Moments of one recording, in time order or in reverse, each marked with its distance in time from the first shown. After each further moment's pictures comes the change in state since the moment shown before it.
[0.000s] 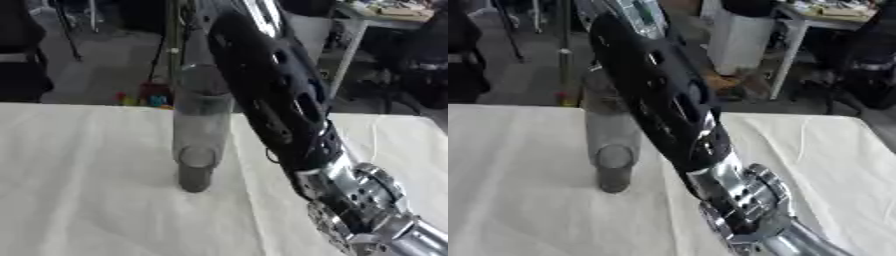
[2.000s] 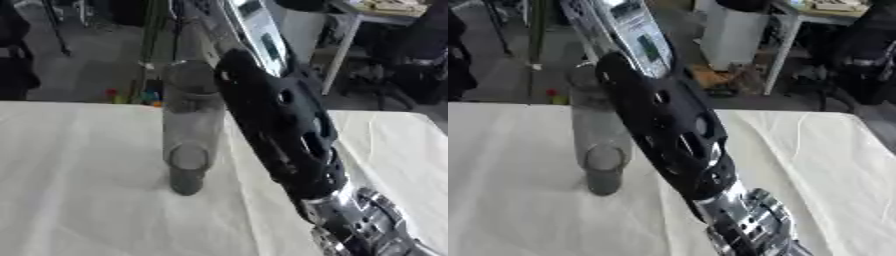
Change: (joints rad) left arm -0.017 -0.028 -0.013 0.000 -0.028 0.007 -0.008; right arm 0.074 -0.036 0.040 -0.153 0.076 -0.372 0.241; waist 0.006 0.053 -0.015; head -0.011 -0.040
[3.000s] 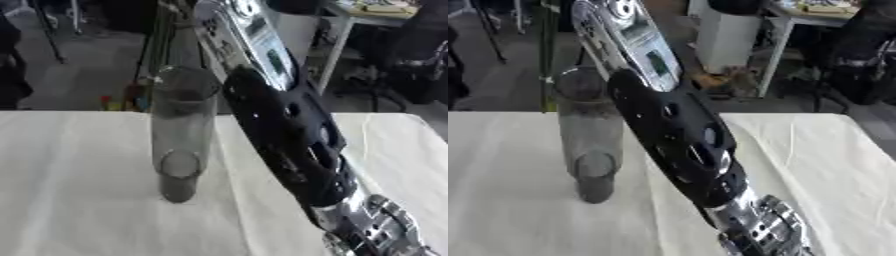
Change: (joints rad) left arm 0.001 -0.009 -0.004 0.000 -0.011 -0.005 -0.005; right arm 0.029 -0.064 0.037 0.009 -0.011 -0.103 0.155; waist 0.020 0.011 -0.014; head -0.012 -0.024
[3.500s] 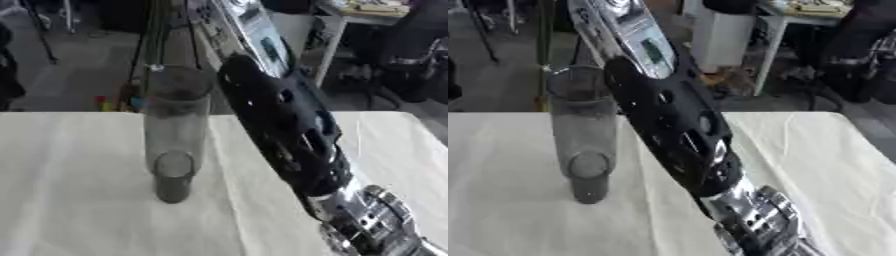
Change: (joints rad) left arm 0.001 0.000 -0.002 0.000 -0.001 0.000 -0.004; right arm -0.058 -0.042 -0.006 0.075 0.018 -0.033 0.006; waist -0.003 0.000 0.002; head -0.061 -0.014
